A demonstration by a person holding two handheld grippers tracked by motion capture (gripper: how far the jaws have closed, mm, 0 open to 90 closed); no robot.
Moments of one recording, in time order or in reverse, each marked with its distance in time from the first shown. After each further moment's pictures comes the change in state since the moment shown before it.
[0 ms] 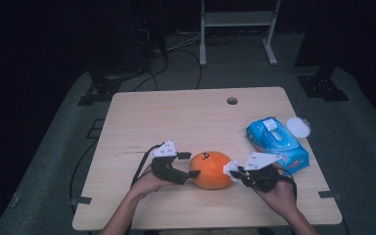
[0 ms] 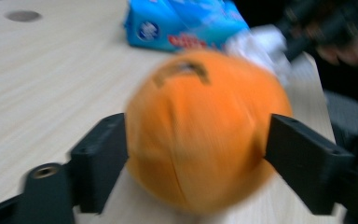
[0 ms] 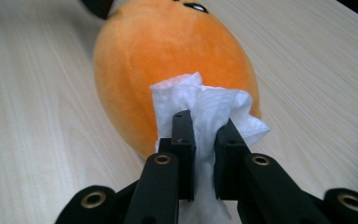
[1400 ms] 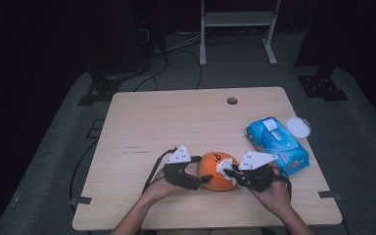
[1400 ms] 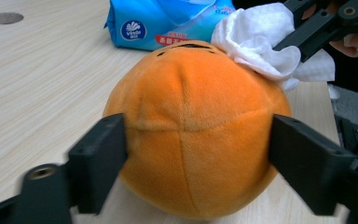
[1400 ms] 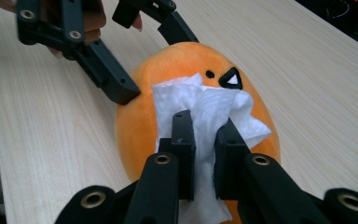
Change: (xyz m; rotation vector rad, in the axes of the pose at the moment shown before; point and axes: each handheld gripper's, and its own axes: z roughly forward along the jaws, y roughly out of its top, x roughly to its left) left arm -0.025 0.010 0.025 -0.023 0.038 0.005; right arm 0.015 0.021 -0.001 -0.044 0.002 -0.033
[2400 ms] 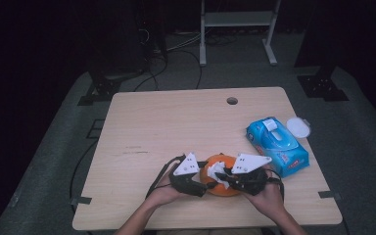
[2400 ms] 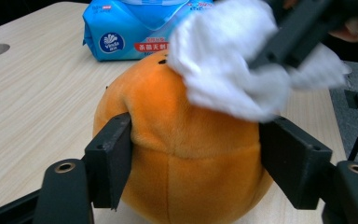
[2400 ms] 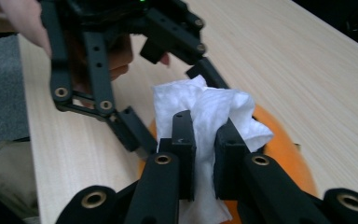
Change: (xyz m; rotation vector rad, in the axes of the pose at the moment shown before) left arm -0.023 0.001 0.007 0.008 0.007 0.149; right arm 0.014 0.013 0.004 -0.045 0.059 -0.003
